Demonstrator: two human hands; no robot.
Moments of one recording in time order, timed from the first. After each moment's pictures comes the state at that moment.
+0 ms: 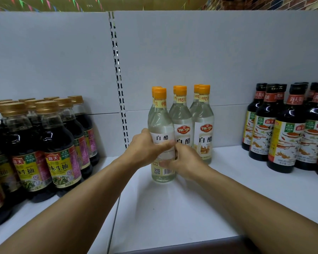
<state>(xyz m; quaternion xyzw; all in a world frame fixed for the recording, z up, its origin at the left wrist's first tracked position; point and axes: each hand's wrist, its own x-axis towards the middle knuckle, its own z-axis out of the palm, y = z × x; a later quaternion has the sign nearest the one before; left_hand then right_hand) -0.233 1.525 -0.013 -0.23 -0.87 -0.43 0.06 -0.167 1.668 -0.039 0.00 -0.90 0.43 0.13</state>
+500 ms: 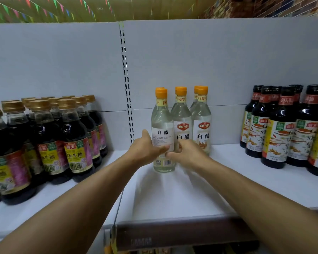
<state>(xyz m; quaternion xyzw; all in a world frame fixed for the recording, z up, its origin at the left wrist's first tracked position) -0.181 1.516 -0.008 -0.16 -0.92 -0.37 0.04 -0.126 1.668 -0.019 0.01 -0.91 0.41 0.13</state>
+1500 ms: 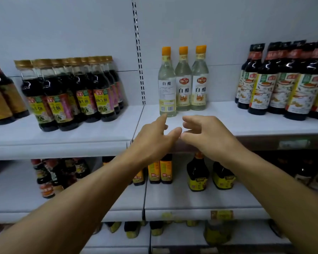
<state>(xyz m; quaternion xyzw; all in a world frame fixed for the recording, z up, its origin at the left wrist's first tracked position) 0.068 1.487 -0.037 -0.21 -0.91 -0.36 0.06 0.098 1.647 -0.038 0.07 -0.89 0.43 0.14</state>
